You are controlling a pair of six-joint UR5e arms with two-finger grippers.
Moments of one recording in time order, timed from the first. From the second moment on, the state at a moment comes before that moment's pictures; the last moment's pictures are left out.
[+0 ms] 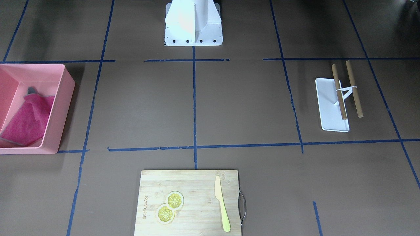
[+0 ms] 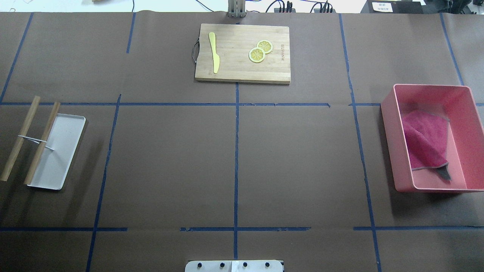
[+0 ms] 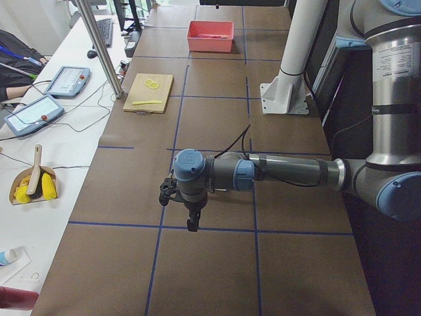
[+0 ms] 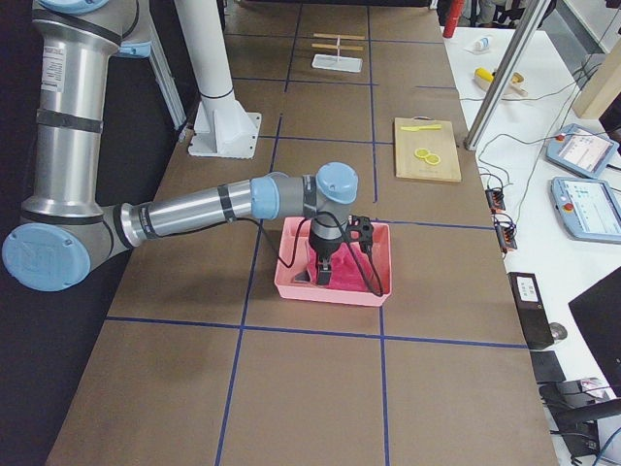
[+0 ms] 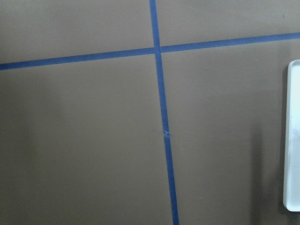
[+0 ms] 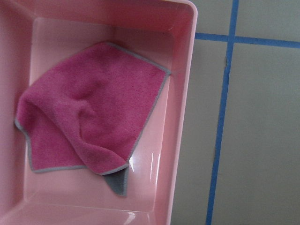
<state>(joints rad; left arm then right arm) -1.55 -1.45 -1.75 -1.53 -2.34 0.08 1.40 -1.76 1.94 -1.68 2.30 0.09</state>
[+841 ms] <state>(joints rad) -1.55 -1.45 -1.76 -1.53 -2.34 0.08 1.52 -1.86 1.79 -1.38 2.32 0.09</state>
